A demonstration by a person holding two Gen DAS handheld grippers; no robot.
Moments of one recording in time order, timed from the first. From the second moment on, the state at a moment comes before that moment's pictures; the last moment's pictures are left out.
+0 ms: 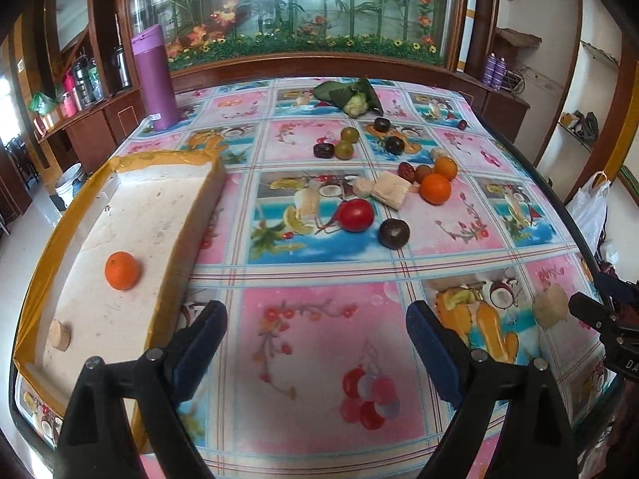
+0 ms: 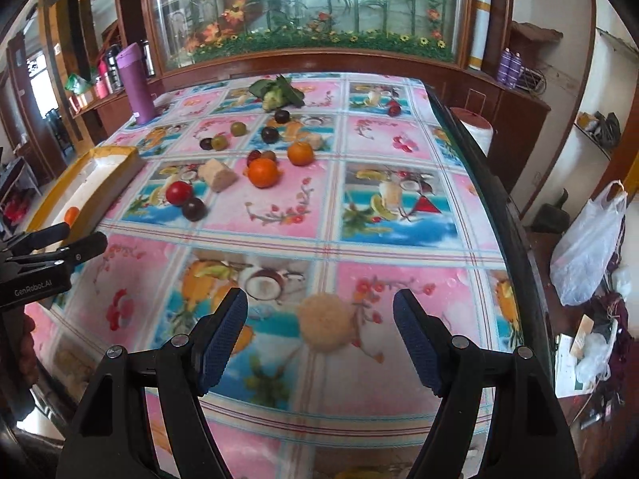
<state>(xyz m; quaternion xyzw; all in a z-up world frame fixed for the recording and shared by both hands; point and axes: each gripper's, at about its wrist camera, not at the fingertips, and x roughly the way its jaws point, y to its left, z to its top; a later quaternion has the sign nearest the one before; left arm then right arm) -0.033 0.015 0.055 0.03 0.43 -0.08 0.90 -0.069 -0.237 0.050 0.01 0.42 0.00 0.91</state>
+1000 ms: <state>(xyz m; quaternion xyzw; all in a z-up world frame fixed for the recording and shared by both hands) 0.051 -0.049 0.015 -0.01 0.49 -0.08 0.87 -0.040 -0.240 0.005 -0.02 0.47 0.08 0.88</state>
